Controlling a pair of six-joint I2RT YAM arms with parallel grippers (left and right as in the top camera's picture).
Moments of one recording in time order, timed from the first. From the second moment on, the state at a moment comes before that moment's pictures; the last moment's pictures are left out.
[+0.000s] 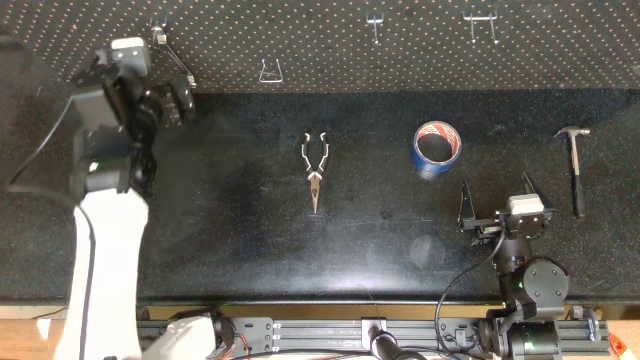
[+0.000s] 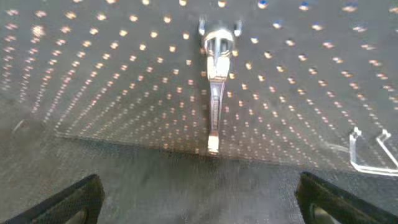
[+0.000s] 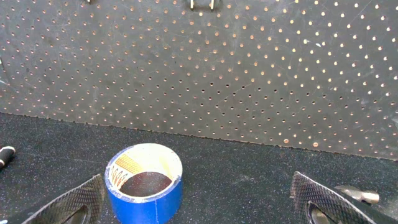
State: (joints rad) left arm 0.18 1.29 1.07 -0.36 0.00 0.03; right arm 0.02 0.01 0.01 -0.06 -0.08 -0.08
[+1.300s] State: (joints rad) left arm -0.30 1.50 1.19 -1.01 0.03 -0.39; right arm 0.02 0.01 0.01 -0.06 -0.08 -0.08
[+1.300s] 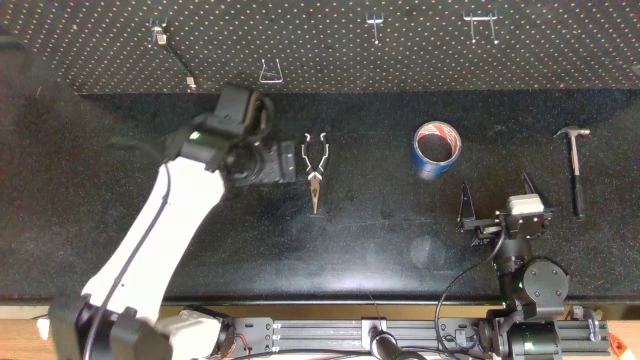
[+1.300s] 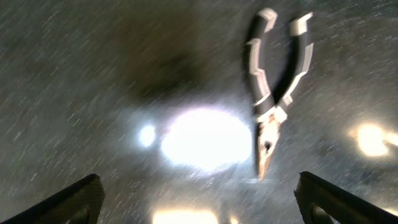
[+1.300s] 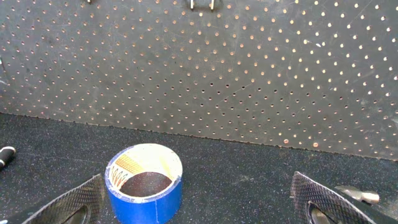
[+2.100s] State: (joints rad) left arm -0.43 1.92 1.56 -1.04 0.05 -0.48; right arm 0.02 0.01 0.01 -0.06 -0.08 -0.08
